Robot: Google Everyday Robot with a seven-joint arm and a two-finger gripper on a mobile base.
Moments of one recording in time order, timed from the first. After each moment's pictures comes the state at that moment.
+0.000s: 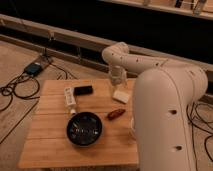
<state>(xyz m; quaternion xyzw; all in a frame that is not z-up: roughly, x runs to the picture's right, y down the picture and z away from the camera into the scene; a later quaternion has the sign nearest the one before) 0.093 0.023 0.862 -0.29 0.24 0.47 0.80</state>
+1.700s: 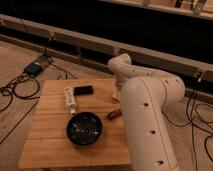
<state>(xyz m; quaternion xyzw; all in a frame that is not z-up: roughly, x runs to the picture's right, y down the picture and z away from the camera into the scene) 0.137 0.056 0.953 -0.31 0.26 0.40 0.82</state>
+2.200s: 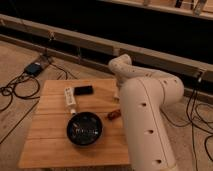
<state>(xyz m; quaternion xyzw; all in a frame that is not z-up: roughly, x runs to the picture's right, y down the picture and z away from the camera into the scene) 0.147 0.058 0.956 -0.30 0.28 0.42 0.81</state>
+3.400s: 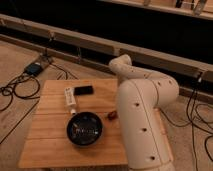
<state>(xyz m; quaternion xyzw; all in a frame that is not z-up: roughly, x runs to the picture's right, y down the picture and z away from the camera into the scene) 0.167 0.067 0.954 -0.31 0.34 0.43 0.78</state>
